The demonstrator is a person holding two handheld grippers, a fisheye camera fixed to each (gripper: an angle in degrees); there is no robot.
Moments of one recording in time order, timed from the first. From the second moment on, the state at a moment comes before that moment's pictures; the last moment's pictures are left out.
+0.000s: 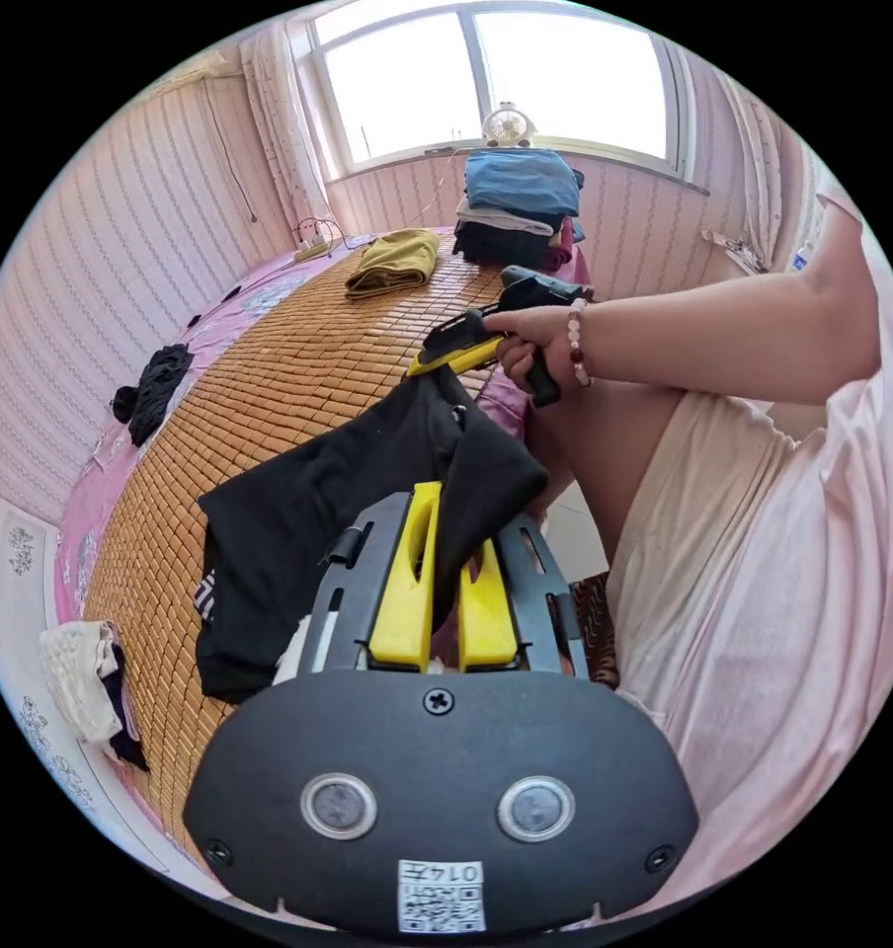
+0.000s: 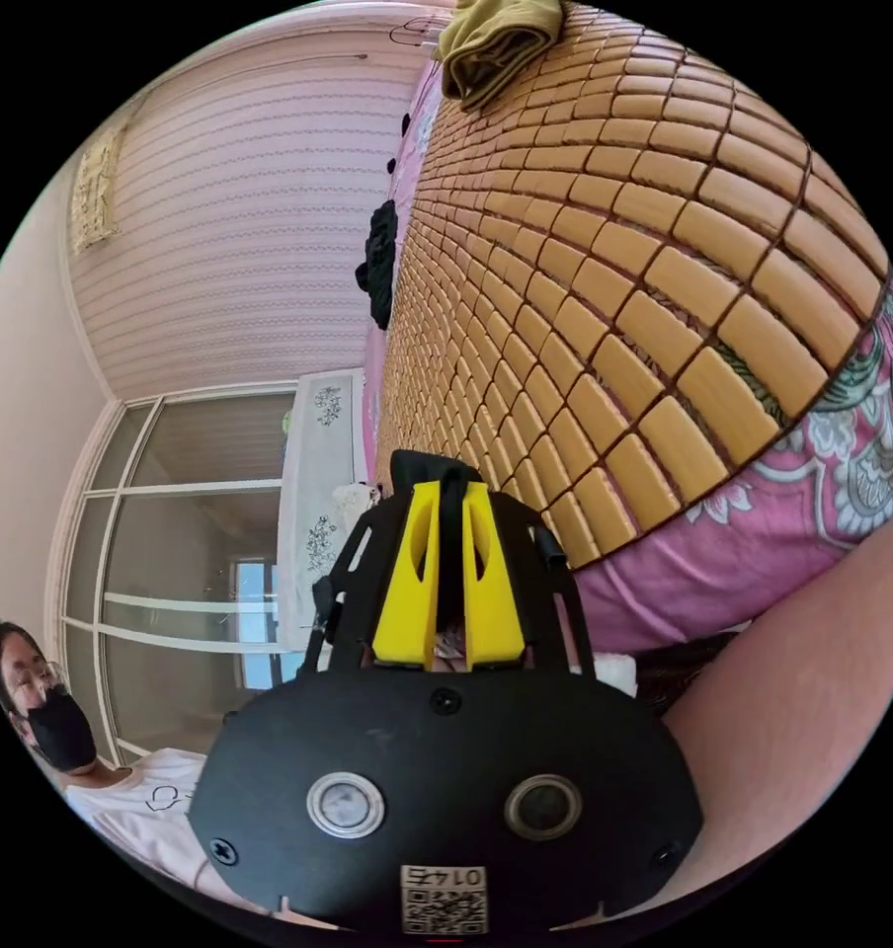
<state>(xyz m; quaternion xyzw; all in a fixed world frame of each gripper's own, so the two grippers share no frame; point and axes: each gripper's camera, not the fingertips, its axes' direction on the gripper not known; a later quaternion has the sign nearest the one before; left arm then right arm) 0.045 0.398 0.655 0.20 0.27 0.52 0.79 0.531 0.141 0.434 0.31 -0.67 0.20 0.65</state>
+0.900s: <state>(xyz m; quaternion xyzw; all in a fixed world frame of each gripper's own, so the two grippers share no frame) -0.097 0.254 0.731 0.04 0.37 0.09 0.93 0.354 0.058 0.286 0.35 -0.34 -0.01 0.87</state>
